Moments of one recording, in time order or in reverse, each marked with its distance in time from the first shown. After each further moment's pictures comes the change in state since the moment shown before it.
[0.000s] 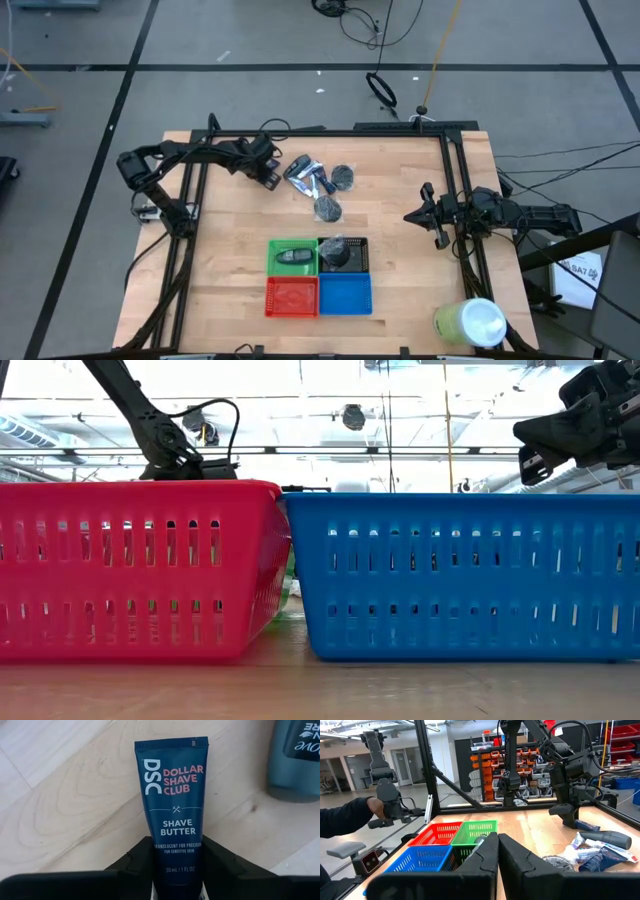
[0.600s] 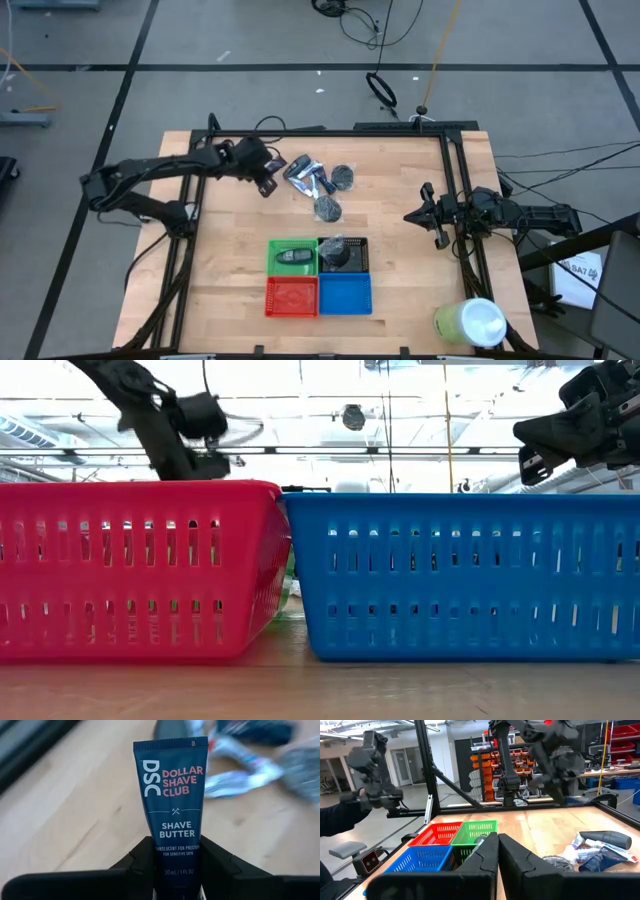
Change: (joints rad) left arm -0.163 -0.346 -0.010 -0.013 0.025 0.096; right arm 0.000 0.000 0.000 0.000 0.000 0.000
